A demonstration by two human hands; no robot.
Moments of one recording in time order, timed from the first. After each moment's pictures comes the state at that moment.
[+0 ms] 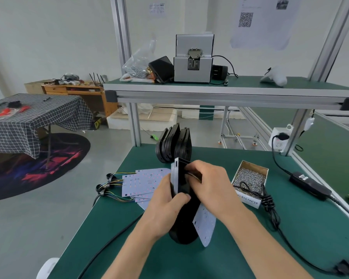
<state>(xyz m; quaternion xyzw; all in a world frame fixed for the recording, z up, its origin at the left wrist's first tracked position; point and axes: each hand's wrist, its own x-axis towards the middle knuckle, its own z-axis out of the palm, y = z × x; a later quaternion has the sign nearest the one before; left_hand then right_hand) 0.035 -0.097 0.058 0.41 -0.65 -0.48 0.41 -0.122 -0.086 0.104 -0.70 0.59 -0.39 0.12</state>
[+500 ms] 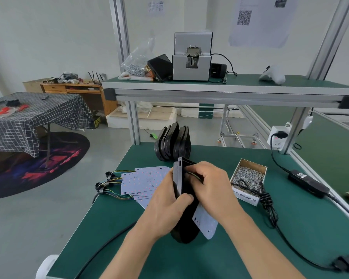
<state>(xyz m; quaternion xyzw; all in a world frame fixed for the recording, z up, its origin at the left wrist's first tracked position) 0.032 -0.089 0.066 0.41 -0.71 -0.41 0.39 -0.123 -0.083 0.092 -0.68 0.57 -0.45 0.12</state>
